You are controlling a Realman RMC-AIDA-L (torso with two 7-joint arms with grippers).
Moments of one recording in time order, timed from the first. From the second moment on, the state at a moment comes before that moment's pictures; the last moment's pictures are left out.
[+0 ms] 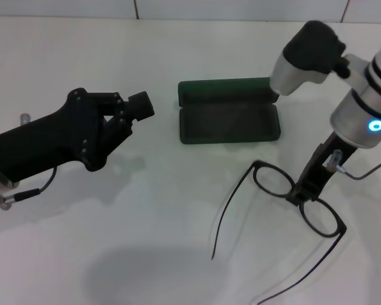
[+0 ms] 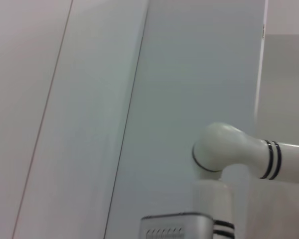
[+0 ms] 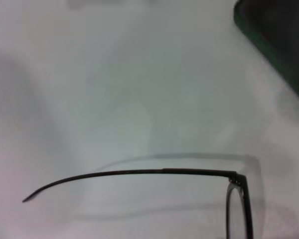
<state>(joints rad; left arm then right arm) -0.34 -2.03 0.92 0.50 1.38 1.86 -1.12 0.97 2.03 -1.59 -0.88 -2.36 -1.54 2.49</state>
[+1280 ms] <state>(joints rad) -0.58 -2.09 1.01 0.40 1.37 1.93 -1.26 0.51 2.02 -1.27 -1.14 -1.75 -1.45 1.67</state>
